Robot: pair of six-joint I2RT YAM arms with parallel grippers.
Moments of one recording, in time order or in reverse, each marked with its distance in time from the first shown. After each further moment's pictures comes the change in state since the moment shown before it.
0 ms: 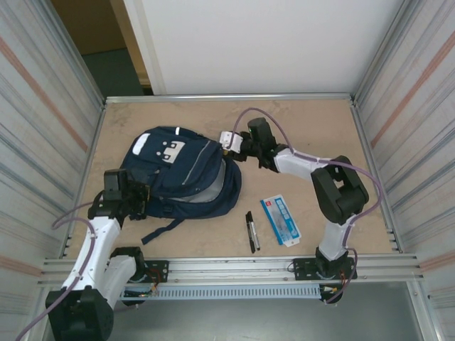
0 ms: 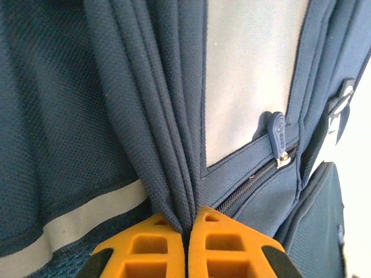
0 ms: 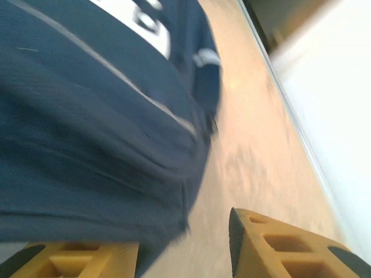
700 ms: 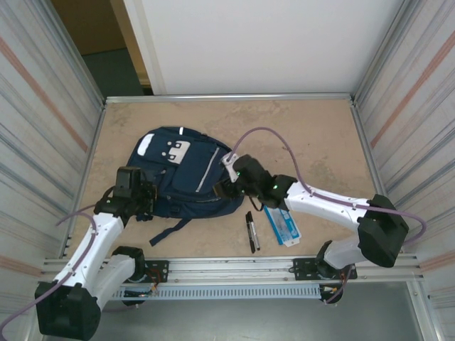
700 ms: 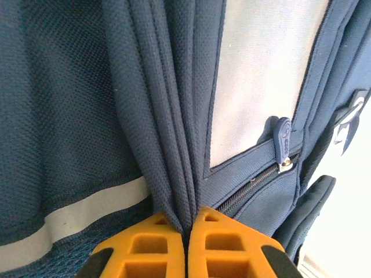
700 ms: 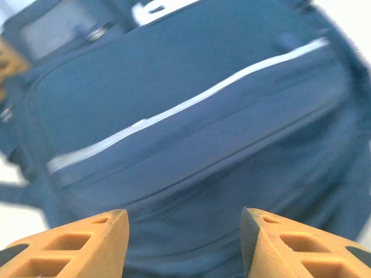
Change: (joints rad) left arm -0.175 0.043 0.046 -0.024 -0.112 -0.194; right arm 0.401 -0.411 -0.175 -0.412 0.352 1.034
